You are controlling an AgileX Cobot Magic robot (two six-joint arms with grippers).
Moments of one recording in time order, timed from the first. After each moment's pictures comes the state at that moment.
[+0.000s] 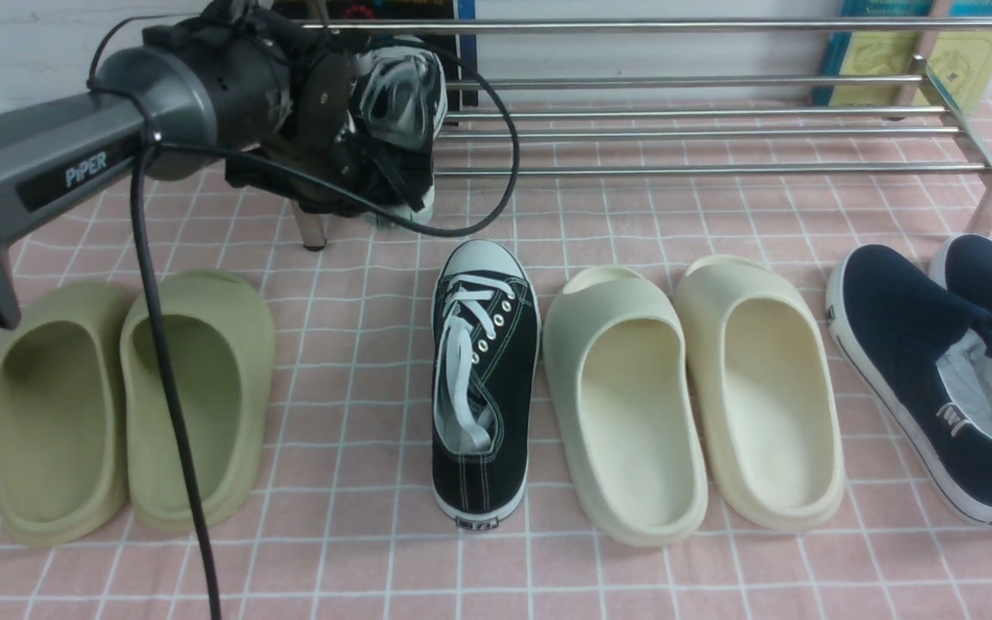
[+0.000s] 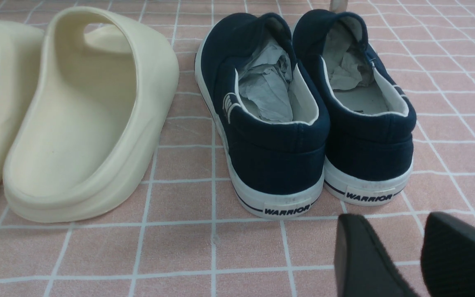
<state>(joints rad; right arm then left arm) -0.03 -0.01 0.02 -0.08 0.36 0.12 -0.36 2.01 -1.68 0.32 0.68 -0.50</state>
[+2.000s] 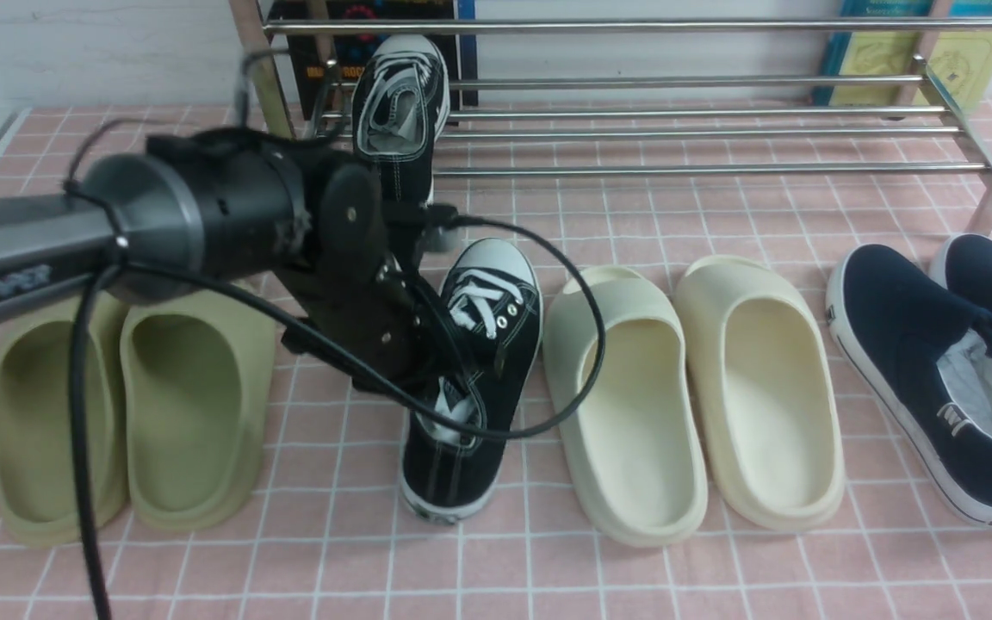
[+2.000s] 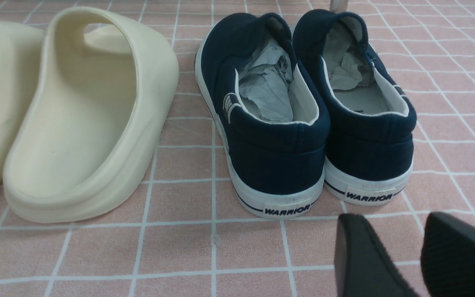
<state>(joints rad) -0.03 -0.01 0.02 -0.08 0.36 0.12 -0.51 1.76 -1.29 -0.07 0.74 -0.17</state>
